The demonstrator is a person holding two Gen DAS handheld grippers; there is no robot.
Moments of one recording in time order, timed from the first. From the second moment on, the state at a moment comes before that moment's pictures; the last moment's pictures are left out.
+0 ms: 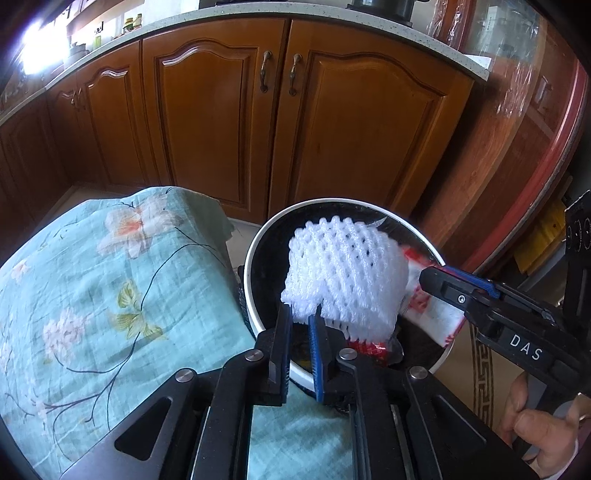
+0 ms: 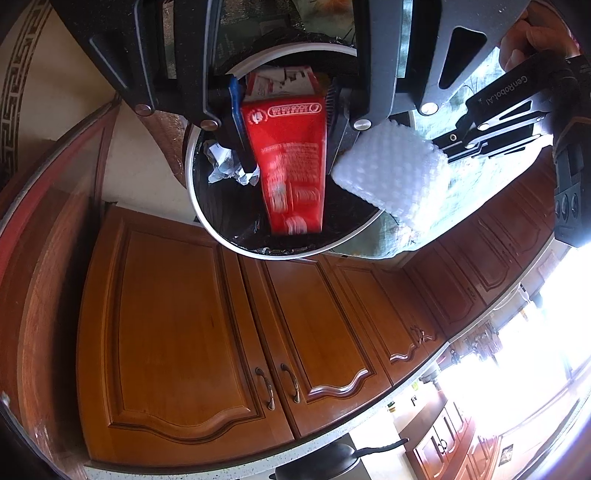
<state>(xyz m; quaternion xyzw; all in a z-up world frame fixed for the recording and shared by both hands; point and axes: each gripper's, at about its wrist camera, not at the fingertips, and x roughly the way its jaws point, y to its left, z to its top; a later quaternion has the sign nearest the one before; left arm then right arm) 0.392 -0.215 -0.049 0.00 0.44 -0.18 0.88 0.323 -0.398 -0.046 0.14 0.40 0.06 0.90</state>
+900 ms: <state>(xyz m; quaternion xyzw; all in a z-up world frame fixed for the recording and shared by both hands) 0.287 -0.124 -0.036 -0.10 0.38 -0.14 0.91 0.235 -0.366 -0.026 0.19 0.32 0.05 0.93</state>
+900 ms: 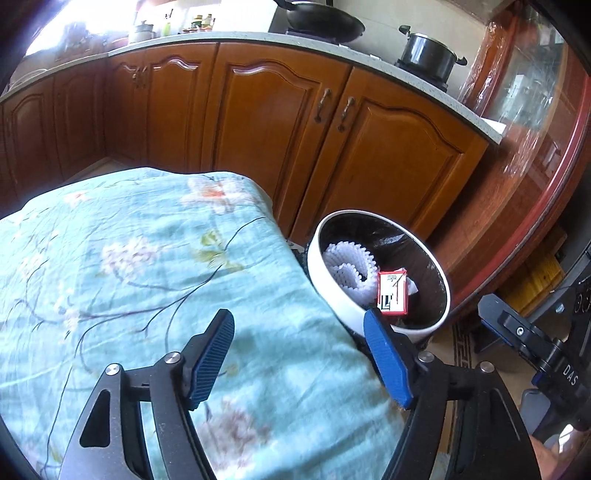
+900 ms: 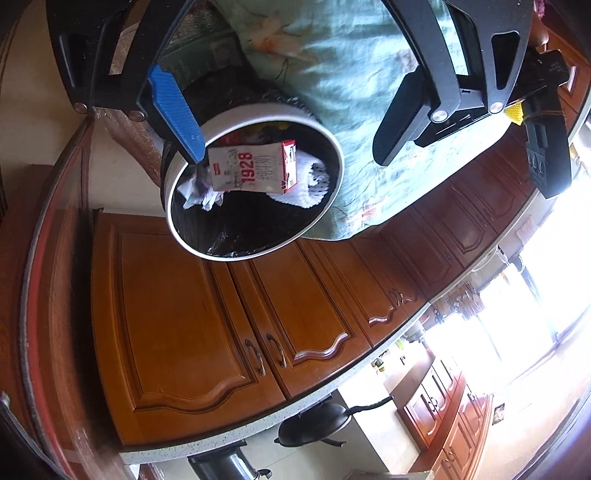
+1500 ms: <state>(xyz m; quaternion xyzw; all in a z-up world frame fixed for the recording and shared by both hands) 0.167 -0.088 -0.019 -0.09 0.29 -0.11 0.95 0.154 -0.322 -0.001 0.12 0.25 0.02 0.96</state>
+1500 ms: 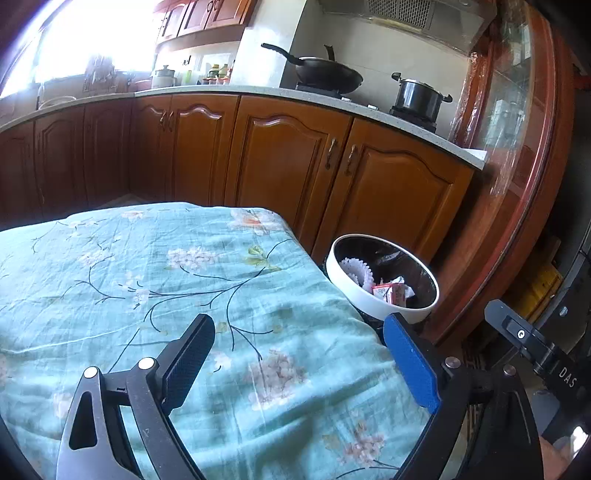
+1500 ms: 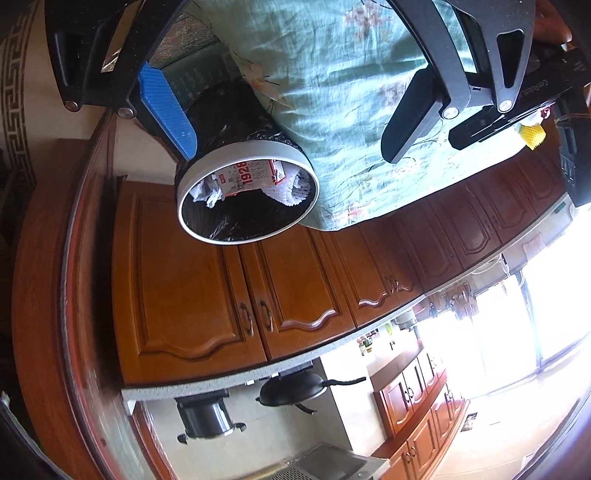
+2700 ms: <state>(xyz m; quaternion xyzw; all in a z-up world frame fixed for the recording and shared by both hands) 0.100 -0.095 -0.035 0.01 0.17 -0.07 0.98 0.107 -0.308 -0.006 0.06 0.17 0.00 0.98</state>
